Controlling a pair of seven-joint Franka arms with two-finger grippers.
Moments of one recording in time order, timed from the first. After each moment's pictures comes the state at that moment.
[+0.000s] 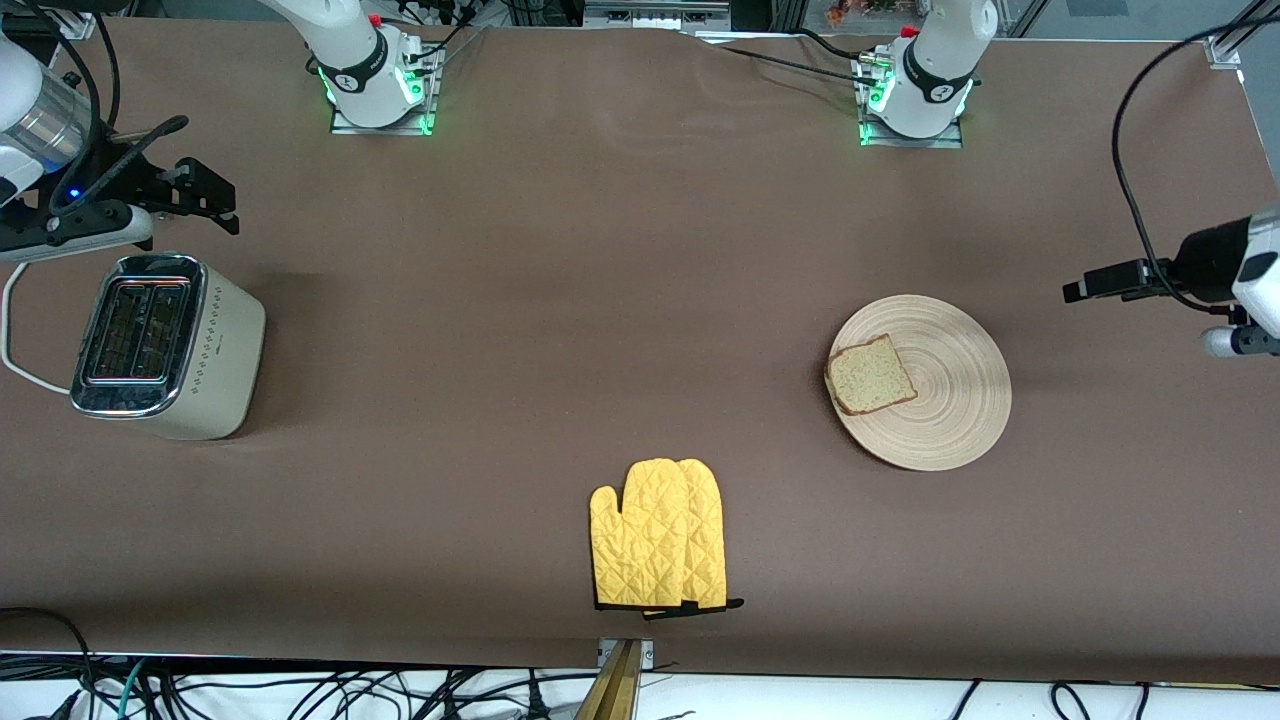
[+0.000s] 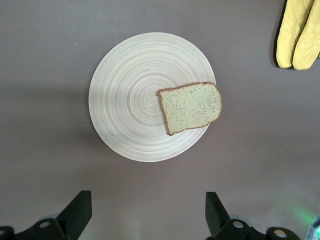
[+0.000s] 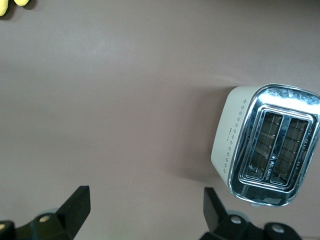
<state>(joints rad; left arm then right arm) 0.27 0.21 -0.05 -1.65 -0.30 1.57 0.17 0.32 -0.07 -0.22 -1.74 -0.01 1.66 -0.12</state>
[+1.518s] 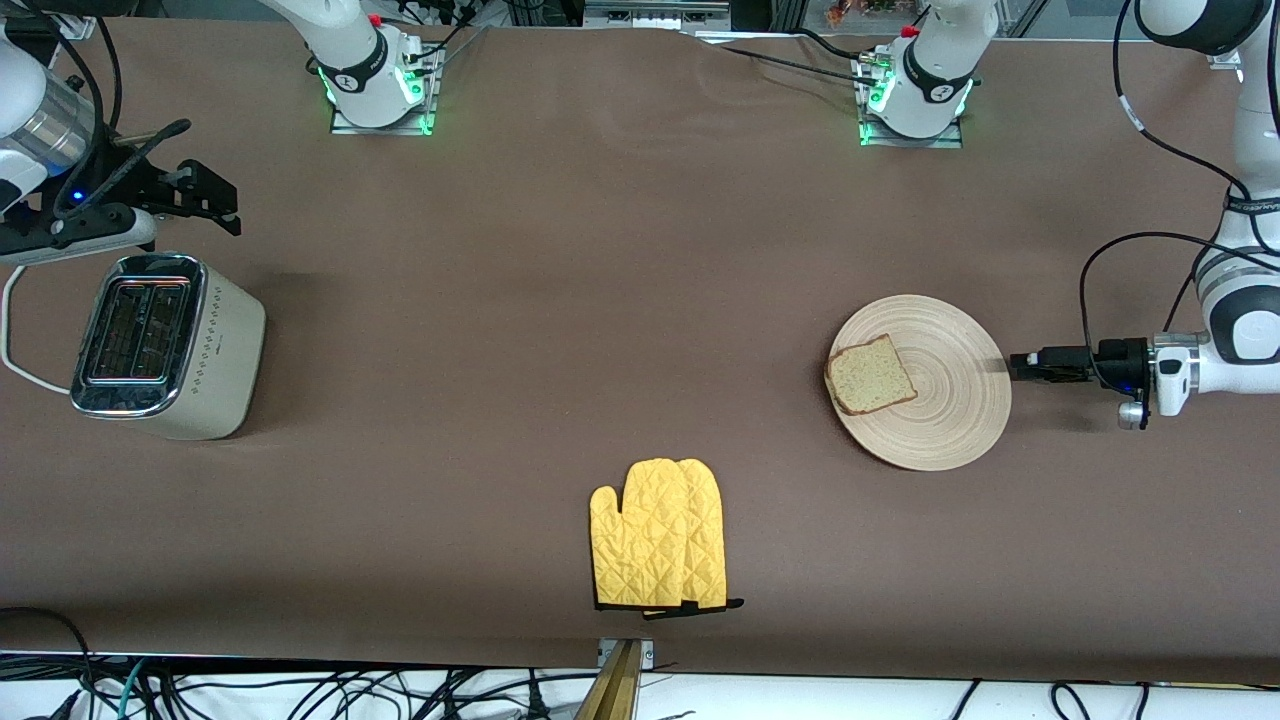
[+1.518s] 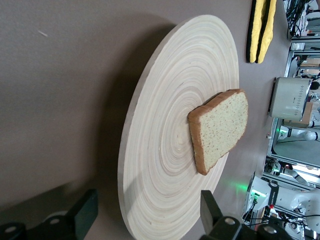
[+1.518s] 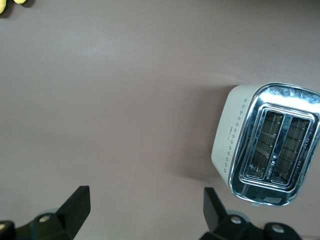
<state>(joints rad) 0.52 0.77 -0.06 -1.64 -0.70 1.69 0.81 0.32 -0.07 -0.22 -1.75 -0.01 1.66 -0.12</state>
